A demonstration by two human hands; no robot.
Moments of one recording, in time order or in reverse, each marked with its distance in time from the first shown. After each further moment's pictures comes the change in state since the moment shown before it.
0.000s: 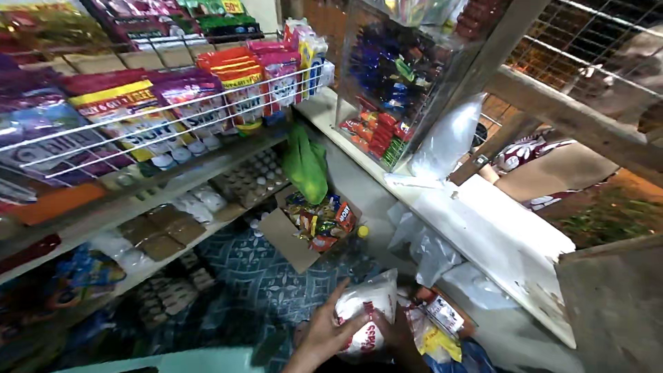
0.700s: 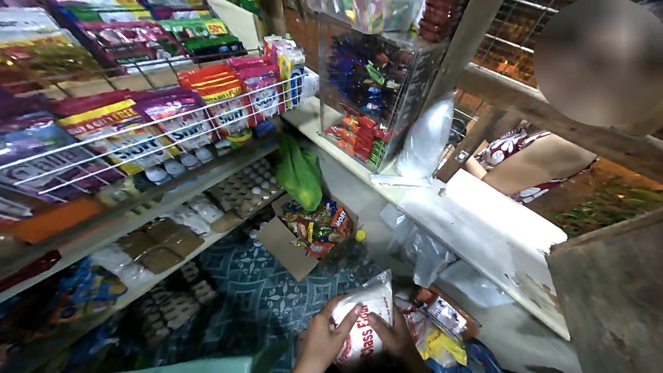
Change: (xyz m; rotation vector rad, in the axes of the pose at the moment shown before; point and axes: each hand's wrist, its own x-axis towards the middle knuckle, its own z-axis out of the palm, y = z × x) left_hand -0.009 0.003 0.035 0.149 0.130 -0.054; right_hand -0.005 0.014 -0.023 0.177 -0.069 -0.092
